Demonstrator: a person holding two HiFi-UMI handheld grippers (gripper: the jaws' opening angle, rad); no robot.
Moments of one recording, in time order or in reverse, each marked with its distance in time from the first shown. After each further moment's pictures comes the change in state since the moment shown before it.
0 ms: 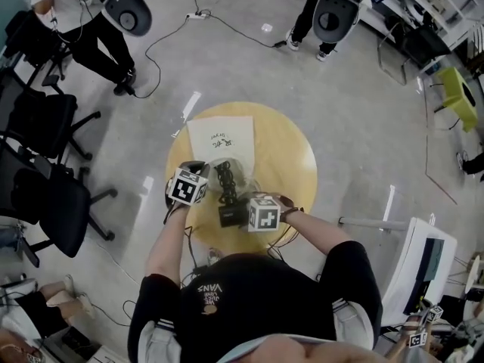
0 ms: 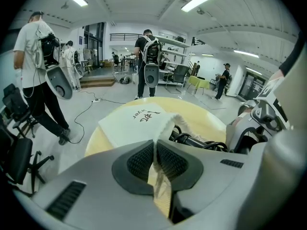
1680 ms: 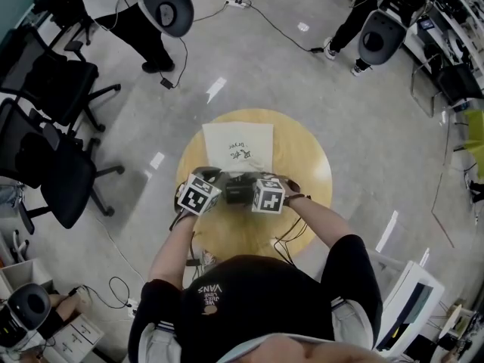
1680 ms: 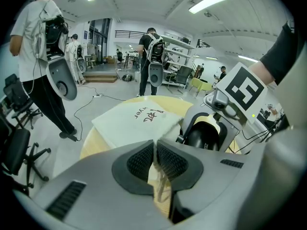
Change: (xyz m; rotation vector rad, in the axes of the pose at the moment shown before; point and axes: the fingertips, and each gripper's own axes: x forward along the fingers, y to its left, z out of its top) left arm 0.011 0.002 0.008 -0.062 0.015 -0.014; right arm 0.001 -0.128 -0.014 -0.096 0.074 0.002
